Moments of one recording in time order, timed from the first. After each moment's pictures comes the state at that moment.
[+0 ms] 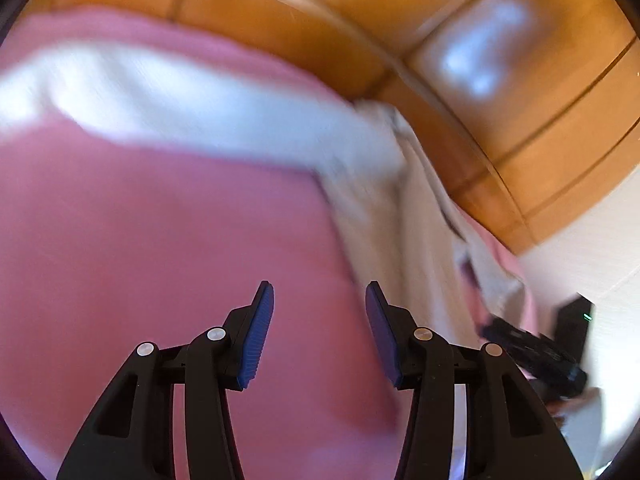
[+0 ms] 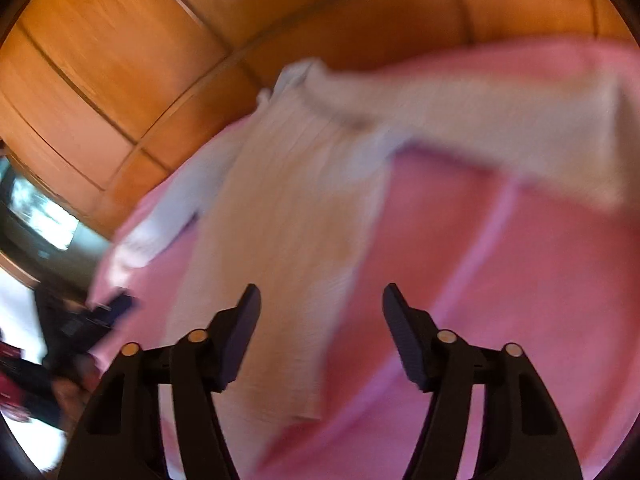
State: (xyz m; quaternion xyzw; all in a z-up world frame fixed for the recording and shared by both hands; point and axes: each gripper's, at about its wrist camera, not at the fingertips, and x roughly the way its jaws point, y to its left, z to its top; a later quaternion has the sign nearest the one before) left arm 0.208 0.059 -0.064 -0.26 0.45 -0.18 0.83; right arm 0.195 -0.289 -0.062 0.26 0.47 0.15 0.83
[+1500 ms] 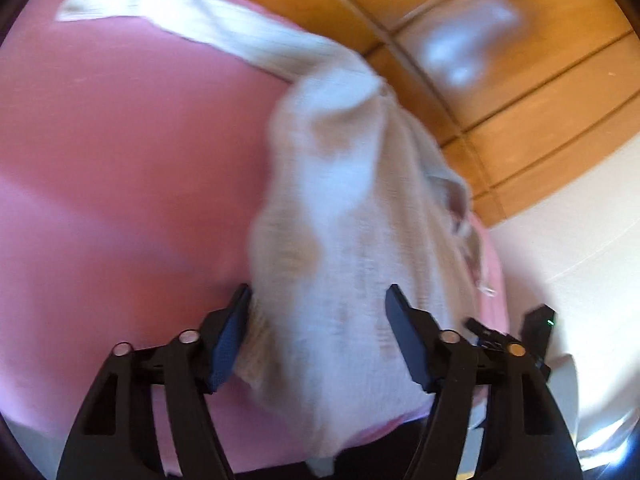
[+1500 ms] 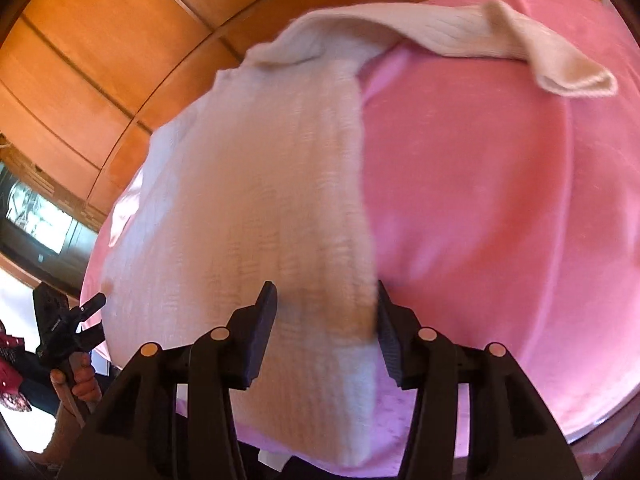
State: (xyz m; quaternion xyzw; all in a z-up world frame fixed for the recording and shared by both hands) left arm 0.090 0.107 -0.080 -0.29 0.45 -0.23 0.81; right arm 0.064 -0.324 -0.091 0.24 0.47 0.12 0.84
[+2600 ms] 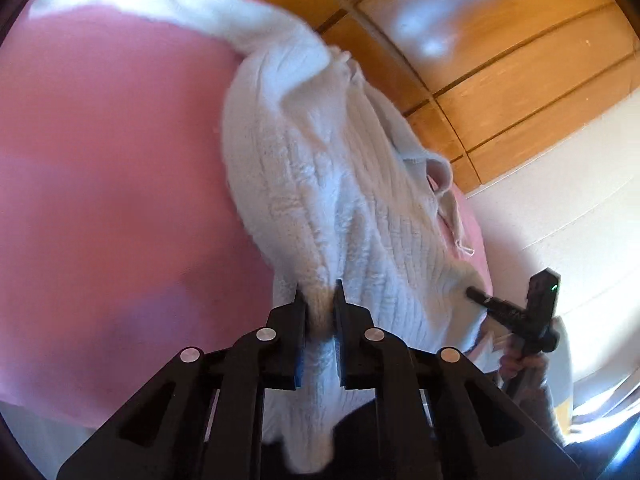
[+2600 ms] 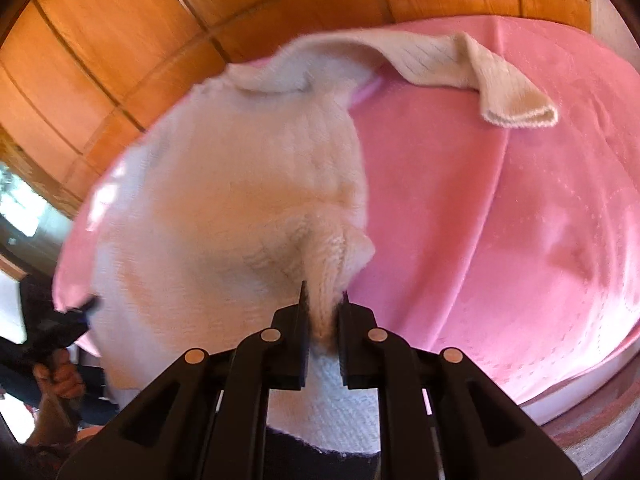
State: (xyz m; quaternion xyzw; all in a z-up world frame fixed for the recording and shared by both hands) left arm 0.067 0.100 -0.061 -0.27 0.47 -0.28 0.80; right arm 0.026 -0.348 -0.056 0.19 0.46 0.09 0.86
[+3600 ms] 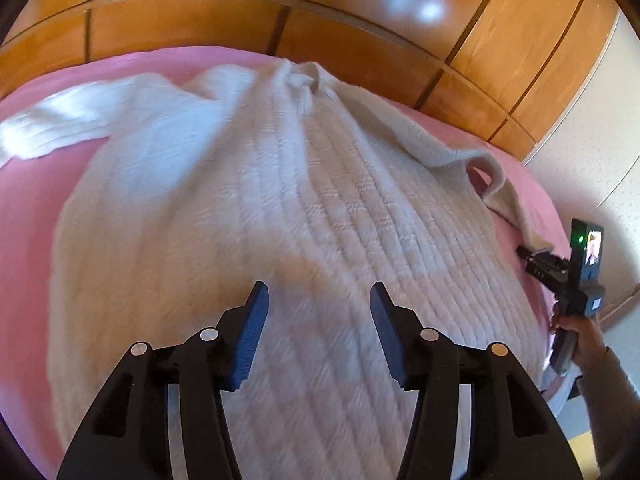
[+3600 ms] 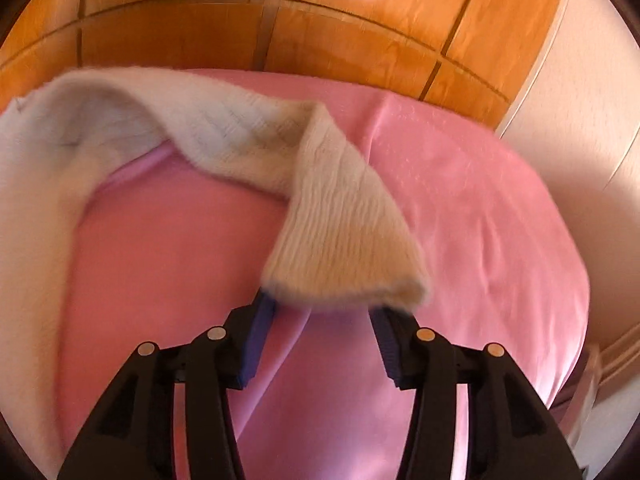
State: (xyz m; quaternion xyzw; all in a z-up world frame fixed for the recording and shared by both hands) left arm 0.167 -0.050 -0.045 -0.08 0.45 -0.21 0.86; right arm 0.140 -0.435 -0.100 -0.06 0.42 -0.20 0.89
